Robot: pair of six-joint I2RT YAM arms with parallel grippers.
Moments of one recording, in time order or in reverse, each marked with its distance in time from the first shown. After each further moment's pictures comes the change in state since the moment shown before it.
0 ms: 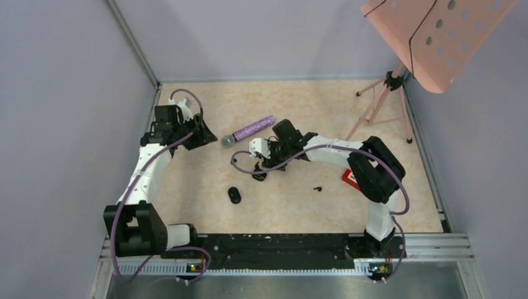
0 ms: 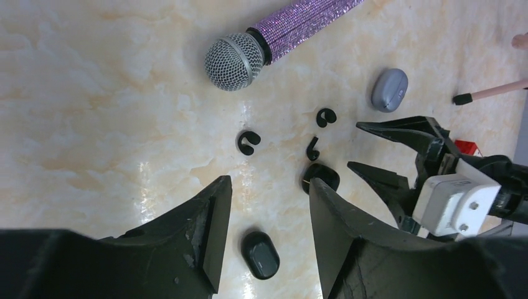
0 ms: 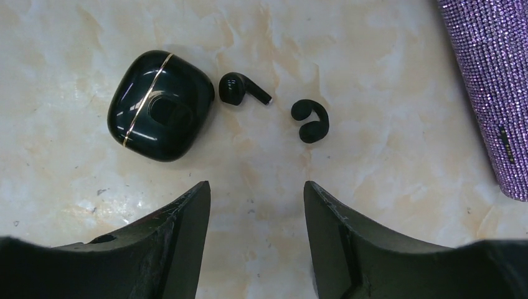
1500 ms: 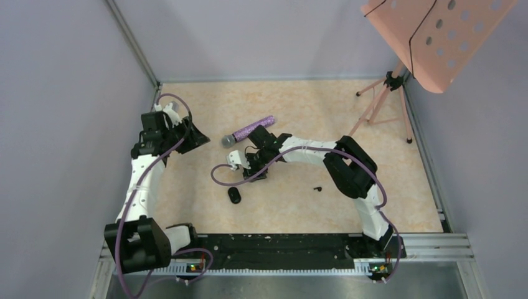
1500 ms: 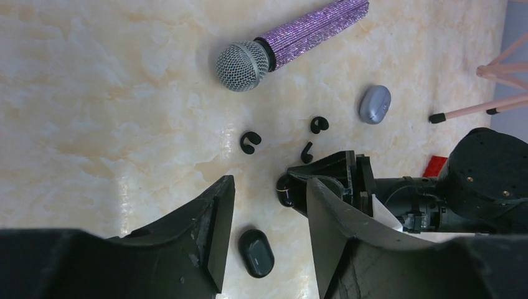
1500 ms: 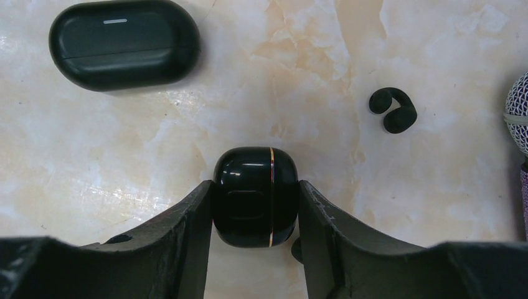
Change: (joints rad) left arm 0.122 -0.131 -0.073 0.018 0.056 -0.036; right arm 0.140 0.224 0.272 -0.162 -0.159 -0.109
